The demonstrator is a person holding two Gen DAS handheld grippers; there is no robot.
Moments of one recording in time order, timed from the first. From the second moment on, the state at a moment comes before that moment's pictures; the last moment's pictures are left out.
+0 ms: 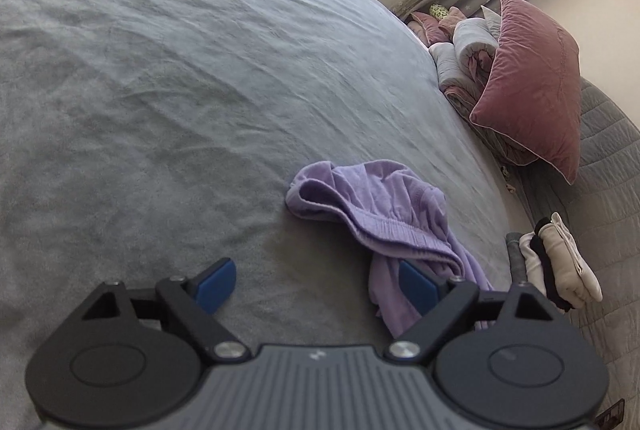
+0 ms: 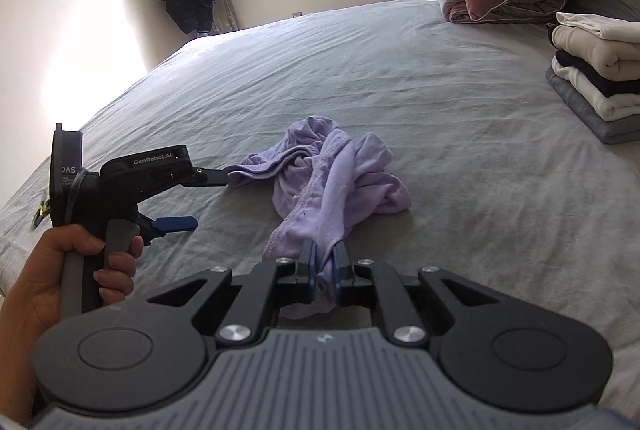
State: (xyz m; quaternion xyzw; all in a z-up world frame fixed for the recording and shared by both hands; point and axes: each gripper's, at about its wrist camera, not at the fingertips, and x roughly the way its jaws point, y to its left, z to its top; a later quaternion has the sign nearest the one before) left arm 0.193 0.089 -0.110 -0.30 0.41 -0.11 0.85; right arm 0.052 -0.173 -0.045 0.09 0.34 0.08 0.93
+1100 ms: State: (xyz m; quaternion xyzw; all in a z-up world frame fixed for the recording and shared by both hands) left arm 0.194 0.105 -0.103 -0.34 0.42 -0.14 0.83; right arm 0.213 -0.107 -0.073 -0.08 0.37 0.11 0.92
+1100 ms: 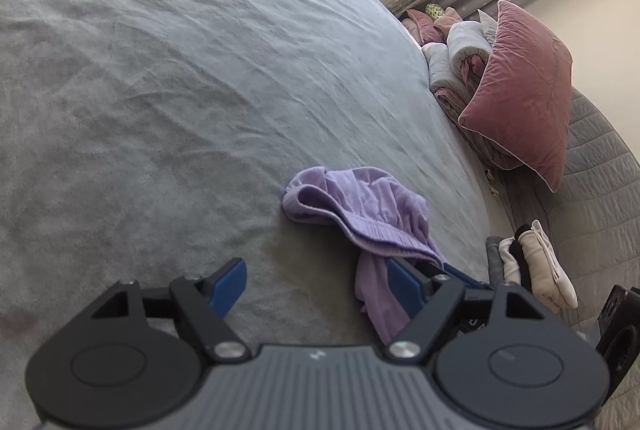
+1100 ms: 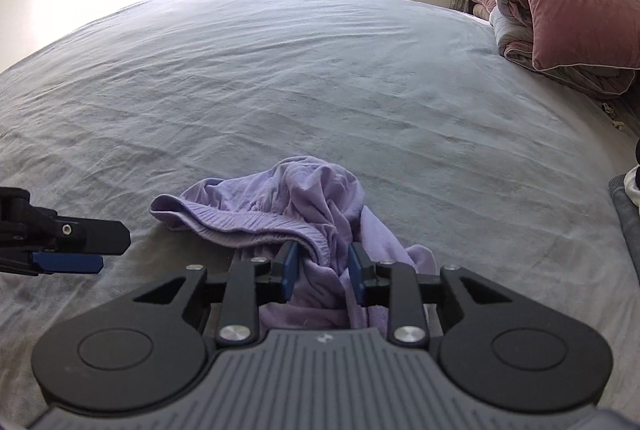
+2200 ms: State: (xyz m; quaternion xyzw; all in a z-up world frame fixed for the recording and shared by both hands) left arm 0.163 0.140 -0.118 -0.58 0.36 -0.22 0.70; right arm 0.167 -0.018 -0.005 -0.07 0.36 0.25 0.90
